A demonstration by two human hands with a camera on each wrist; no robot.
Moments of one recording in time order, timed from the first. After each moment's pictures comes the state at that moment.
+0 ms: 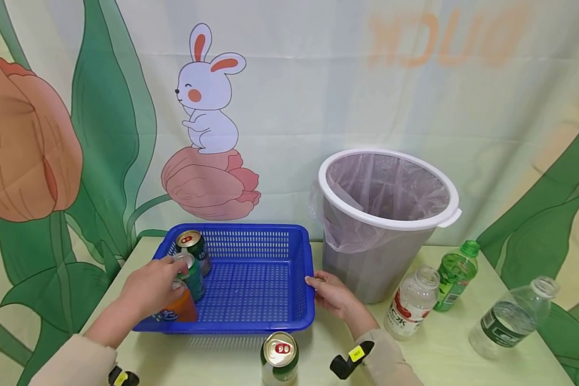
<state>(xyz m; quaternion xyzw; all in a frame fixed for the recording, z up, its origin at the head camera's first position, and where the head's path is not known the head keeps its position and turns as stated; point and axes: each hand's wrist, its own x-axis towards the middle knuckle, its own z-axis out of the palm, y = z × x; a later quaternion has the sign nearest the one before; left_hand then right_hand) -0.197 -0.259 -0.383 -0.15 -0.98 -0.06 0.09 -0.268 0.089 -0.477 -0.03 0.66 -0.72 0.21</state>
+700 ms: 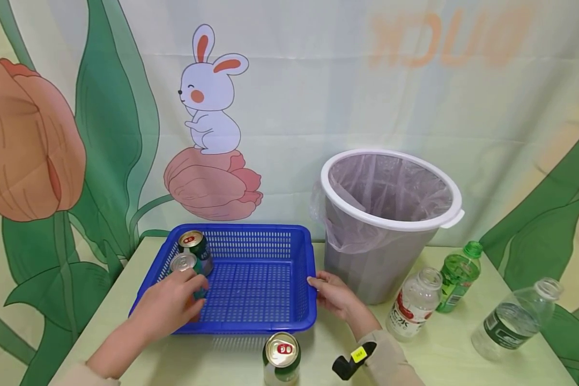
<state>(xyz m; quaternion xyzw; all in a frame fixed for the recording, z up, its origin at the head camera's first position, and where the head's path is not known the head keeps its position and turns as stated) -0.173 -0.236 -0.395 -0.23 -0.95 -0.07 0.19 -0.270 0.088 -0.479 -0.03 0.66 -0.72 0.21</state>
